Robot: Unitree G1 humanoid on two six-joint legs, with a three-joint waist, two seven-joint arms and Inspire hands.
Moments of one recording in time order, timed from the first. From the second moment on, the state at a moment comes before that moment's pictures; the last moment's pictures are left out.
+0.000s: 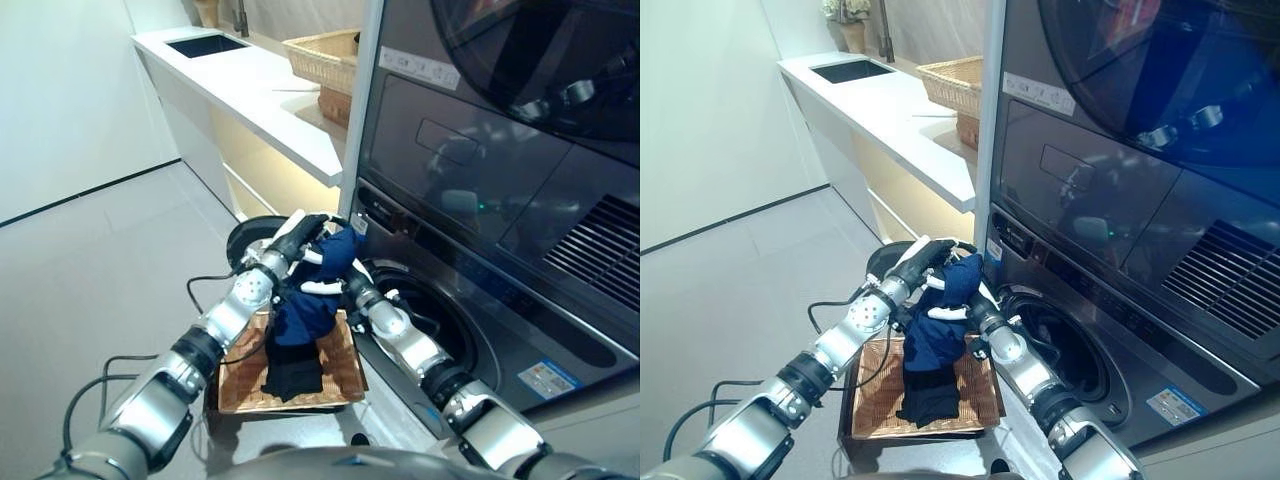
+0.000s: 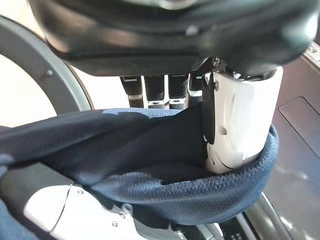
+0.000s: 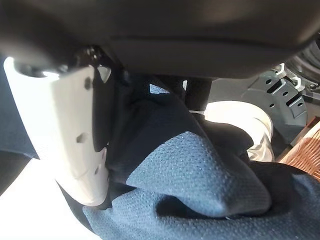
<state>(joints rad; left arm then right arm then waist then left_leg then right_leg) -0.50 0.33 -0.56 0.46 0.00 -0.05 0.01 -0.37 -0.21 0.54 0.61 0.11 -0.02 -0.07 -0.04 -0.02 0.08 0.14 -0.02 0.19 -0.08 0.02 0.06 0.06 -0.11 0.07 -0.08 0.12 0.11</state>
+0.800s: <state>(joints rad) -0.48 0.53 -0.55 0.23 0.09 -0.04 -0.05 -0.38 -0.16 0.47 0.60 0.11 -0.01 -0.08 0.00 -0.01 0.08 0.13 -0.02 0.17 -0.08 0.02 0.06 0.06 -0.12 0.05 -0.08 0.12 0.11</state>
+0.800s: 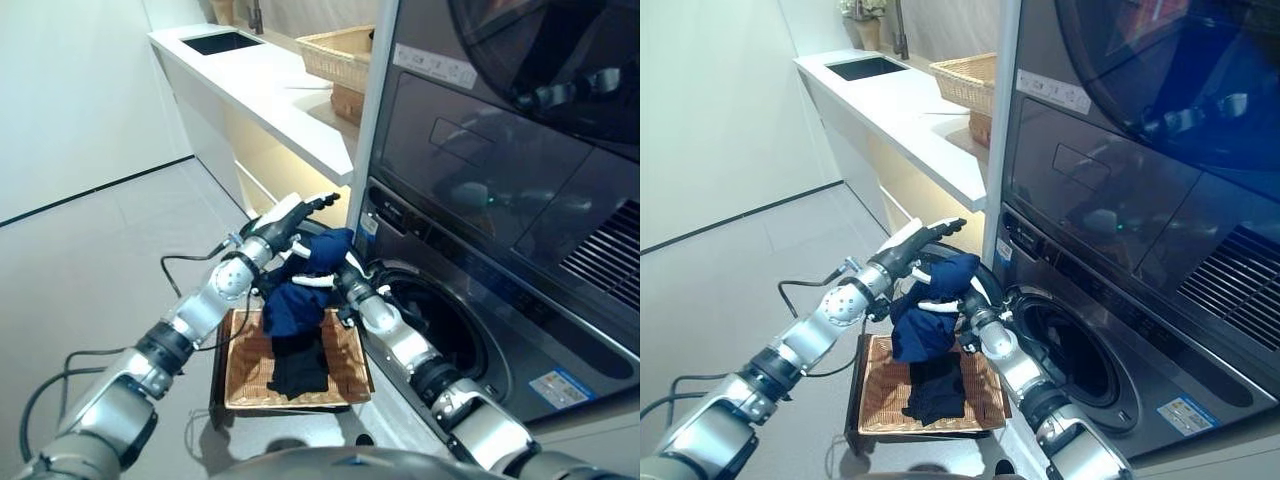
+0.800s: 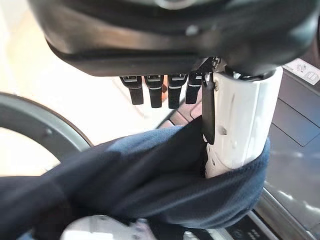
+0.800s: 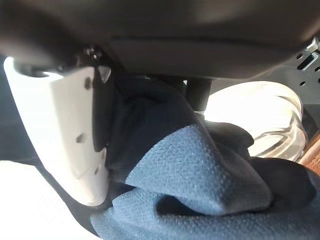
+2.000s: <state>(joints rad) -0.02 0.31 -0.06 0.66 -0.15 -0.09 0.16 -0.17 -0.17 0.29 0.81 0.39 -0.04 -0.09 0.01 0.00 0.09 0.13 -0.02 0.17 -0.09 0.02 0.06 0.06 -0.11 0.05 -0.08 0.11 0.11</state>
